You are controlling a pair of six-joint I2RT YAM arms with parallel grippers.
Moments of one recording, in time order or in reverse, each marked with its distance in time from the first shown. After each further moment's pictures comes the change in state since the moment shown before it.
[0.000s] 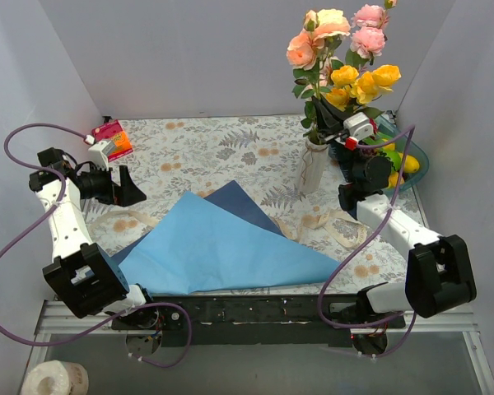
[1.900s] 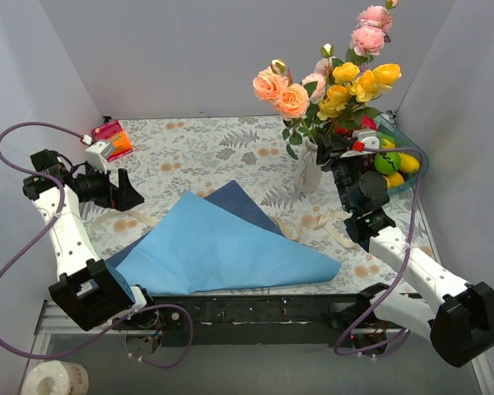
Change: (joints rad) left arm 0.019 -0.090 0.026 -0.077 -0.010 0.065; right arm 0.120 -0.298 -0.185 -0.526 0.463 0.164
